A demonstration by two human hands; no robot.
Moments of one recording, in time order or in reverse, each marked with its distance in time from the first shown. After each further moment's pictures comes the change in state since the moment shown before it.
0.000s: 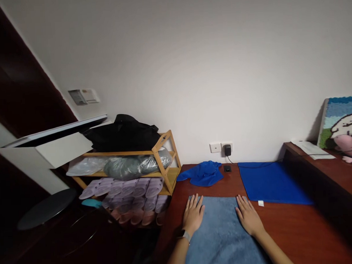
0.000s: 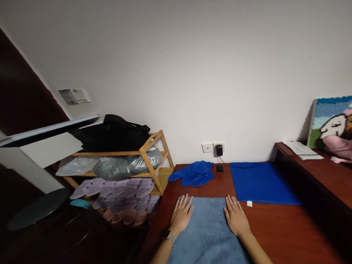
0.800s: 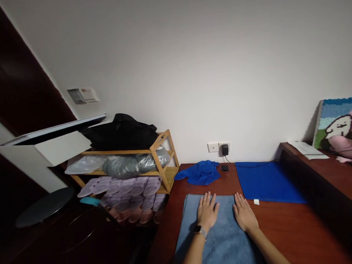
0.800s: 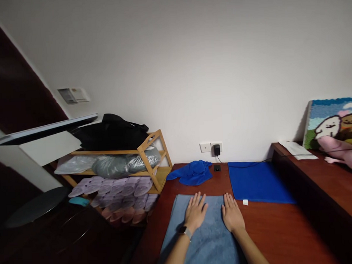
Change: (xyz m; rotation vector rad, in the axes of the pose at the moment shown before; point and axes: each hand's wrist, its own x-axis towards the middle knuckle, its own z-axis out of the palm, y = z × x) left_hand 0.016 0.083 0.026 -0.052 -0.069 0.019; right_hand 0.001 -0.005 -0.006 0.016 -0.032 0.087
